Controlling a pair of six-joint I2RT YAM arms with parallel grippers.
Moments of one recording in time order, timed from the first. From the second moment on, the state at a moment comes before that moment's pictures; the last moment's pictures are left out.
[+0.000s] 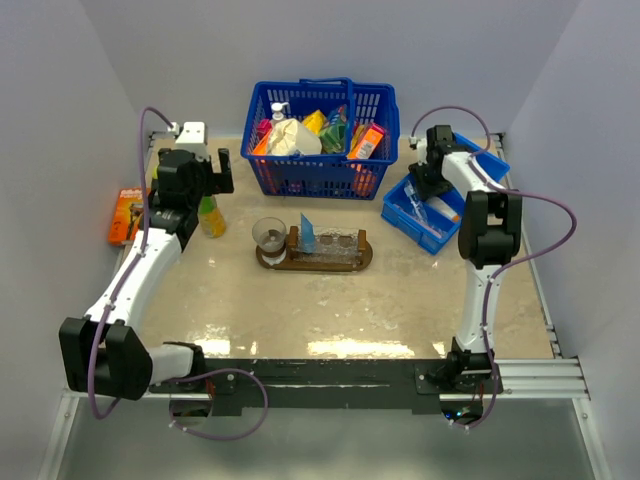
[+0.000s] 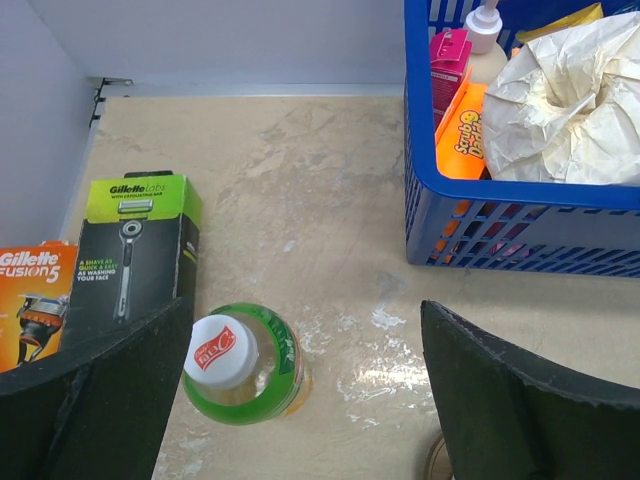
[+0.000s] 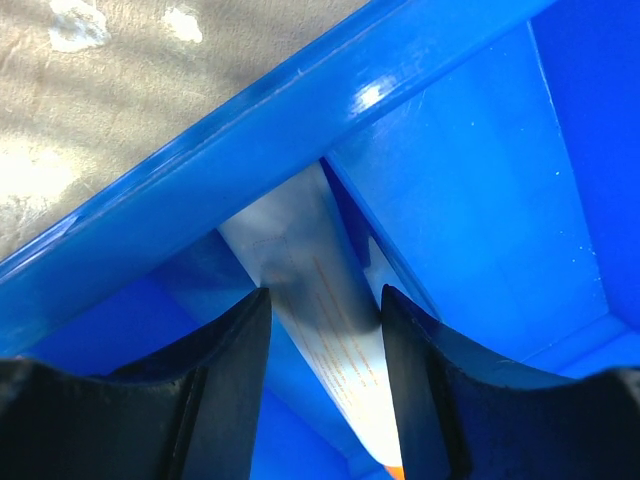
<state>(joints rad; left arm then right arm) -0.13 1.26 1.04 -0.10 -0.16 -0.04 0.04 2.24 1.83 -0.71 0.11 -0.27</state>
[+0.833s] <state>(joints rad) -0.12 1.26 1.04 -0.10 -0.14 -0.04 0.07 2.19 1.78 -0.69 0.16 -0.26</state>
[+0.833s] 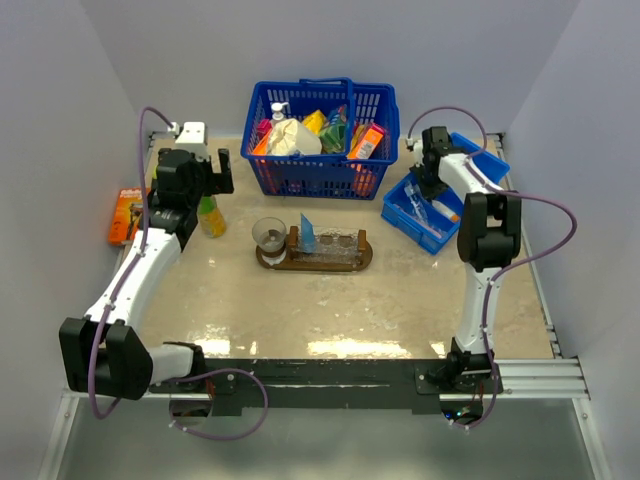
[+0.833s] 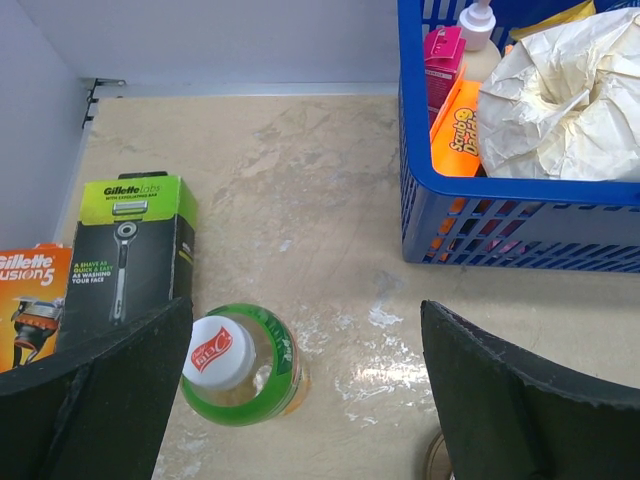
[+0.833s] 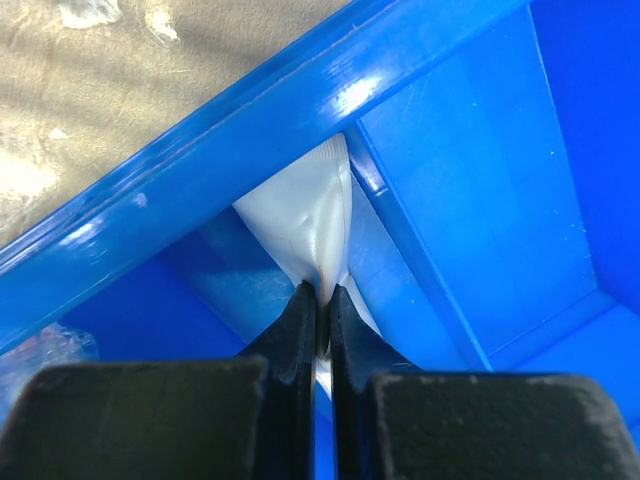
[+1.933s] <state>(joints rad) -0.12 0.97 0.88 -0.01 -0.04 -0.02 0.24 1.65 1.58 -0.36 0.20 -0.07</state>
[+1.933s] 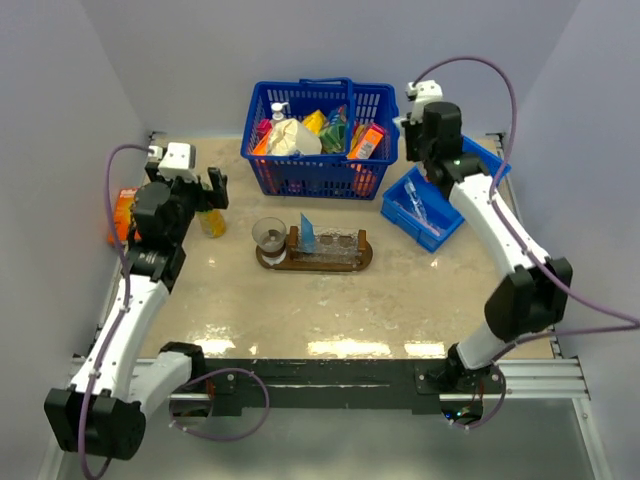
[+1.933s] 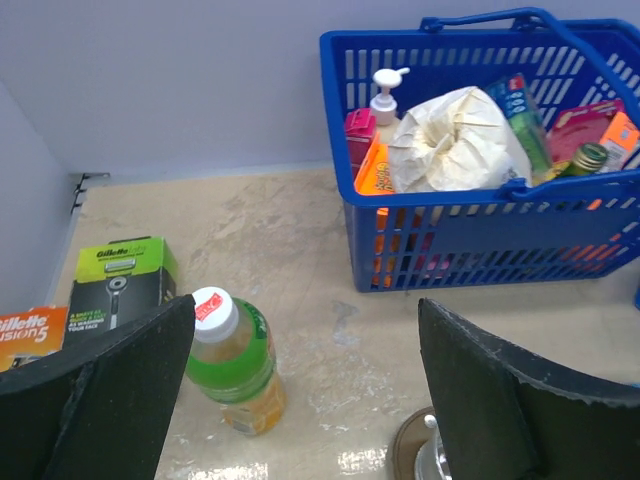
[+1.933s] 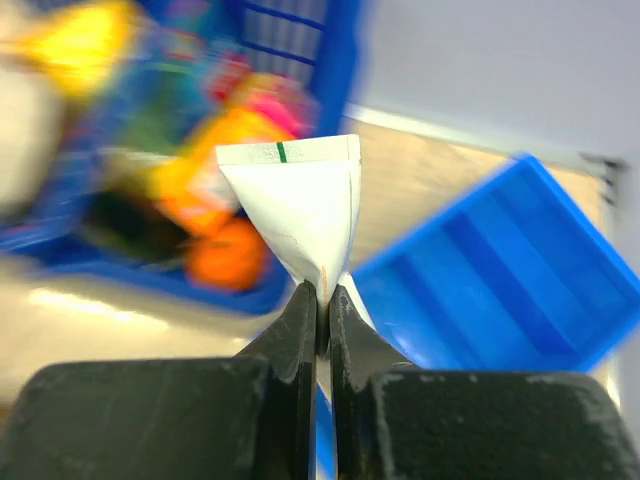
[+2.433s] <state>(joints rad) -0.19 0.82 0.65 0.16 0.14 0.03 0.39 1.16 1.31 -0.23 0.08 0.22</state>
